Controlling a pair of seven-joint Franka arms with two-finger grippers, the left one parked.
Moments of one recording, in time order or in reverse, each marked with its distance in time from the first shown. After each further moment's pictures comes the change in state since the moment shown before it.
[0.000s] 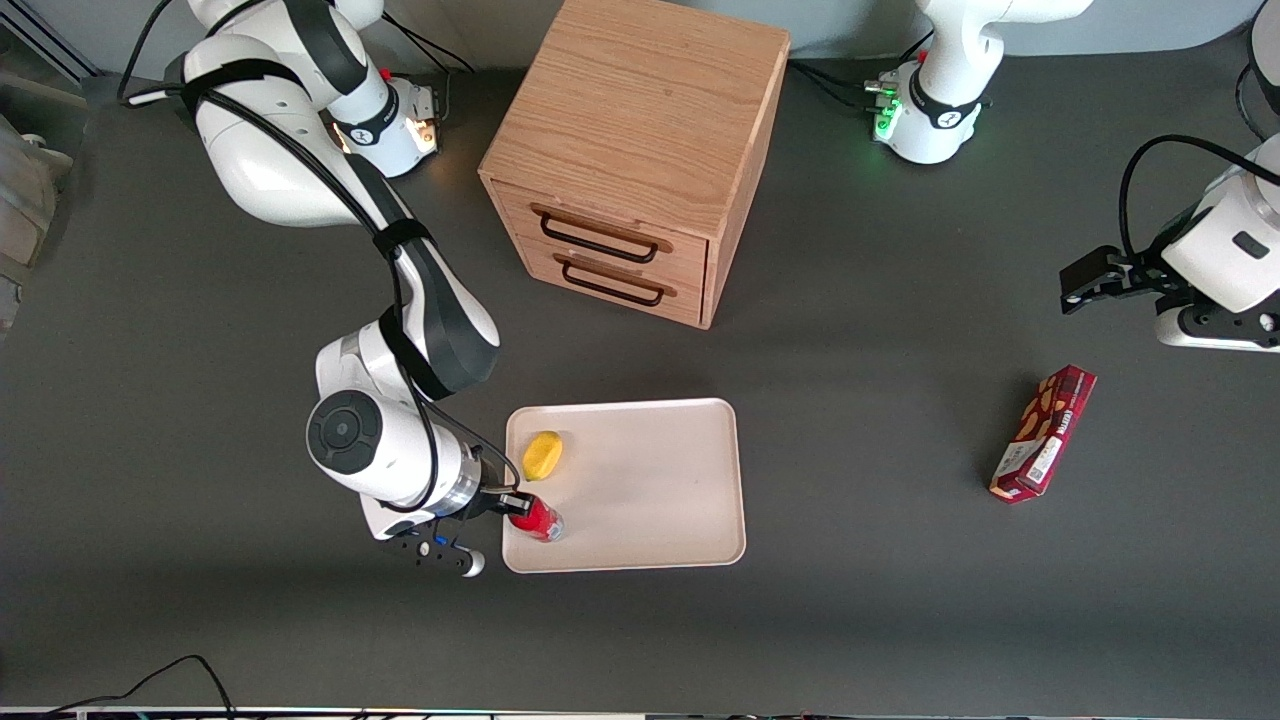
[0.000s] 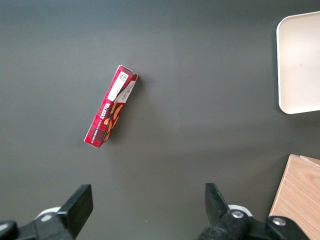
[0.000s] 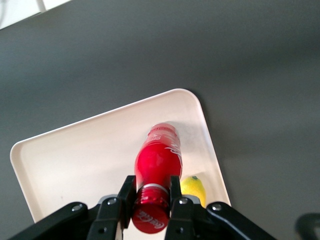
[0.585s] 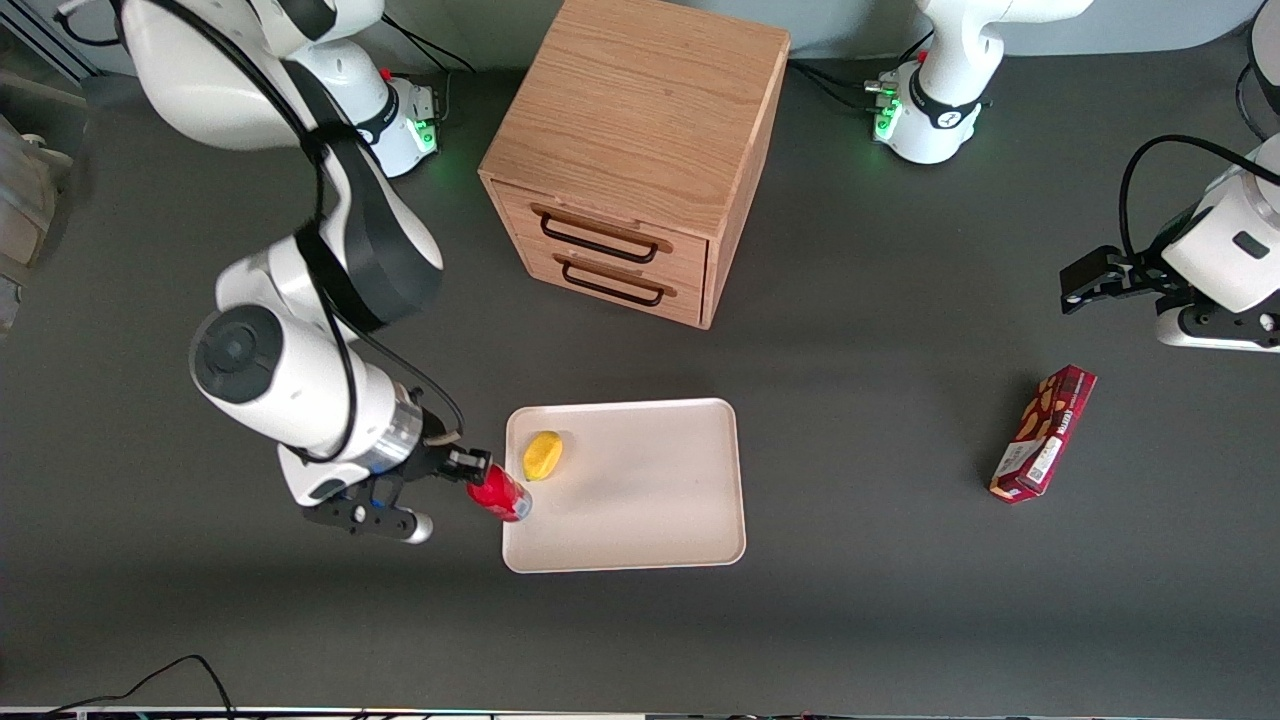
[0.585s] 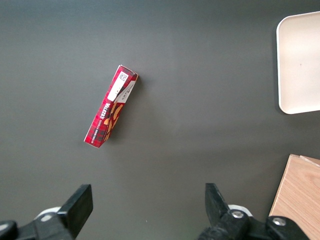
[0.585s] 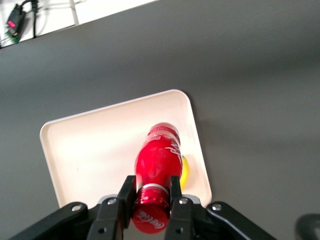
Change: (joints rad) arm -0.019 -0.148 0.003 -0.020 0.000 -0.107 -0.072
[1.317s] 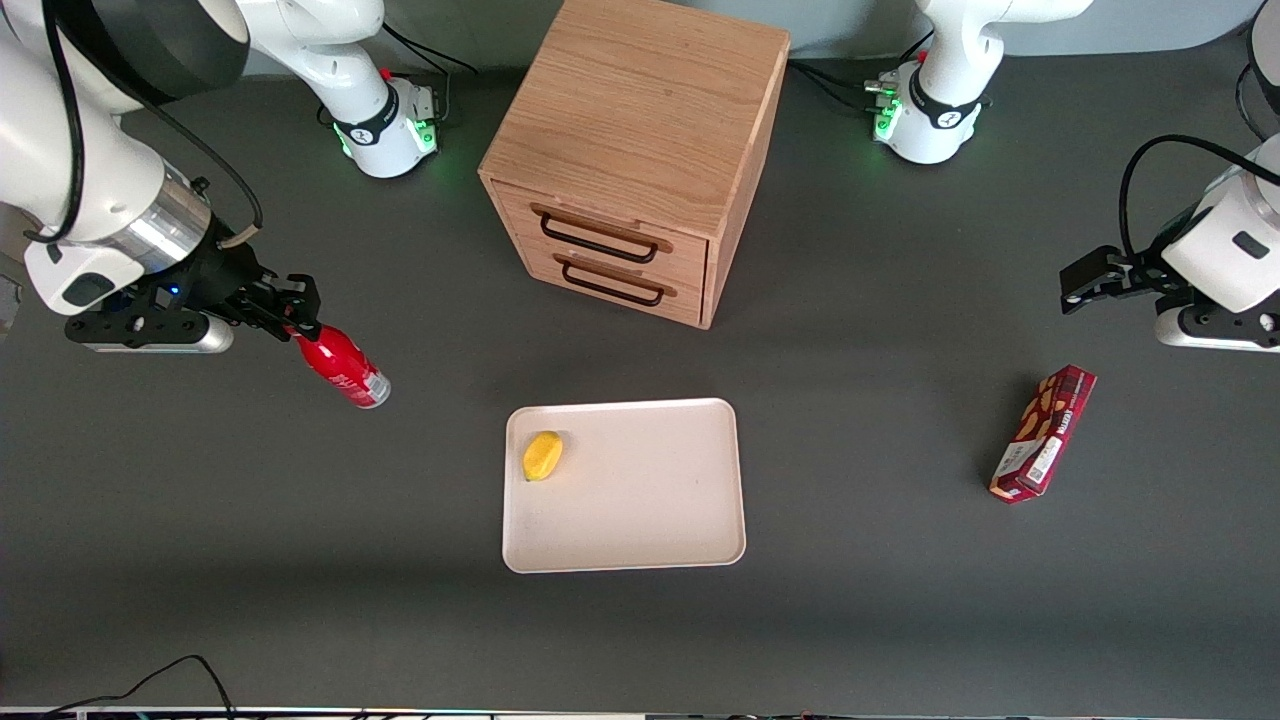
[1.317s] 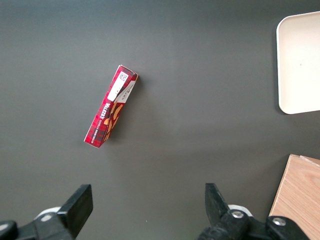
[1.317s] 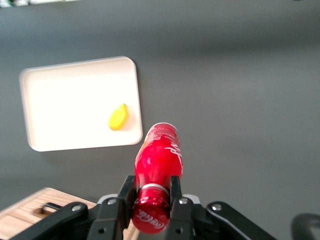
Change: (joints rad) arm -0.250 -0.604 0.118 -0.434 0.016 -0.189 -0.247
